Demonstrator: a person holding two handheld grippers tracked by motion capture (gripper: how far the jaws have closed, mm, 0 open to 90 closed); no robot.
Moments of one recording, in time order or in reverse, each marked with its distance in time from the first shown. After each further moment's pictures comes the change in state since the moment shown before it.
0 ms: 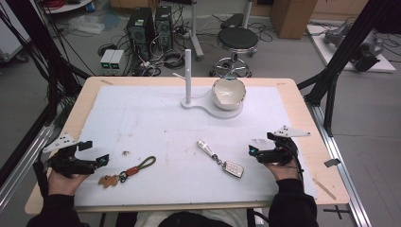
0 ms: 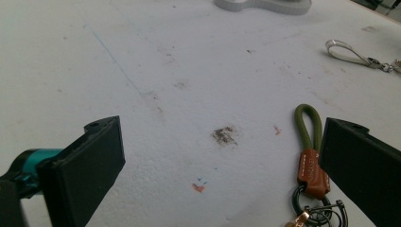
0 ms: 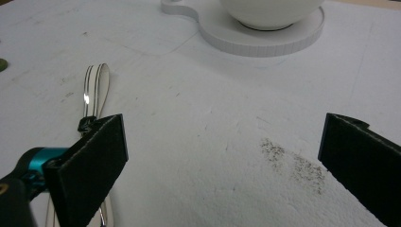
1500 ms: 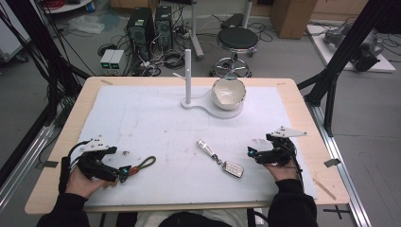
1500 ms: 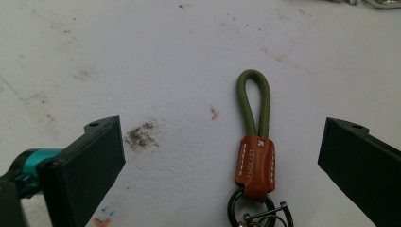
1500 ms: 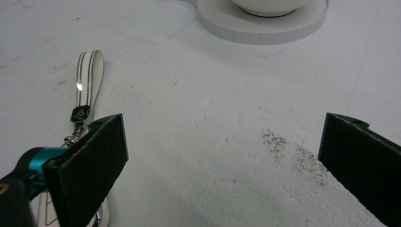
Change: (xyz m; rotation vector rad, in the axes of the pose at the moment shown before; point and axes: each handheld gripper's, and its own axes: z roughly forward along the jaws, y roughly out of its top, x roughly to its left) left arm -0.045 0.009 0.043 0.212 -0.122 0.146; right arm 0.002 -0.002 0.004 0.047 -0.012 -0.003
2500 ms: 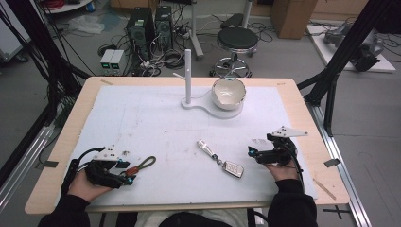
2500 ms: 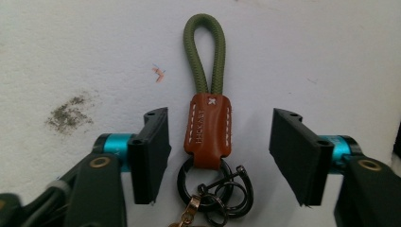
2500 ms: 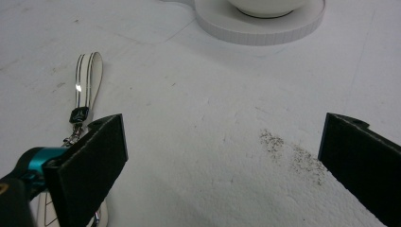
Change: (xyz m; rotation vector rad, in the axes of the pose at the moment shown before) left arm -0.018 -0.006 0.012 0.159 -0.109 0.124; right arm -0.001 0.000 -0.001 -0.006 -0.002 0.005
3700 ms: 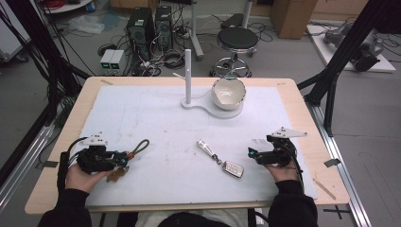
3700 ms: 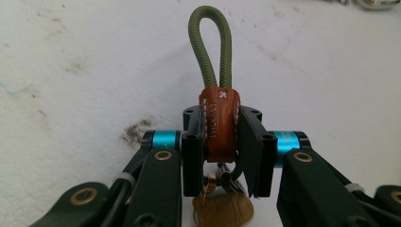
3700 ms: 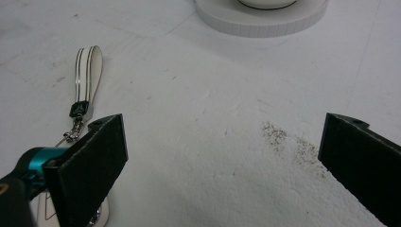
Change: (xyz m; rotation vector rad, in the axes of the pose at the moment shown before) left arm 0.030 0.009 -0.019 -0.137 0.045 -0.175; right arm -0.001 -0.003 0.001 0.019 0.005 0.011
